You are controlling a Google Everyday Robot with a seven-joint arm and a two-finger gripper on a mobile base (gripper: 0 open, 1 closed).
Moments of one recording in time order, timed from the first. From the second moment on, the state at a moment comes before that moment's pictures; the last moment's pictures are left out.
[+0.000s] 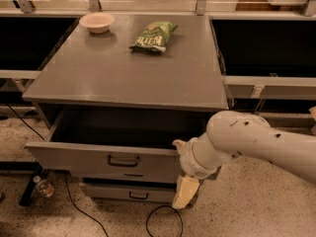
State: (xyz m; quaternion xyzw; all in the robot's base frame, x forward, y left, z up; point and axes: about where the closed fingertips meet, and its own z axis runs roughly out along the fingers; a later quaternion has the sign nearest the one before) arm 0.437 -0.057 0.658 -0.67 0.70 0.11 0.21
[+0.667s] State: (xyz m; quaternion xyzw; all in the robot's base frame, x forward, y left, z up) arm 0.427 -0.047 0.656 -0.68 0.69 0.12 0.21
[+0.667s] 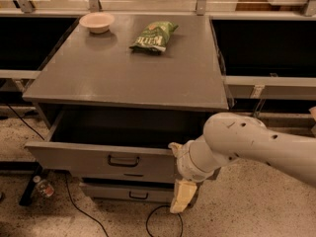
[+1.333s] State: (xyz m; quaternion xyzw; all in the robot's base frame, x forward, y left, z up) arm 0.406 -0.046 0.656 -0.72 0.66 0.11 0.20
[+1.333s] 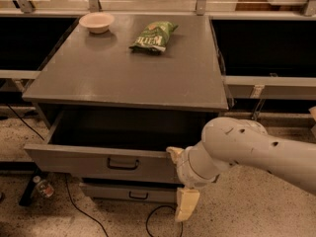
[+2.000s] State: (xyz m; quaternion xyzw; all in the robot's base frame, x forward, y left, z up) arm 0.392 -0.048 0.654 -0.75 0.63 0.11 0.18
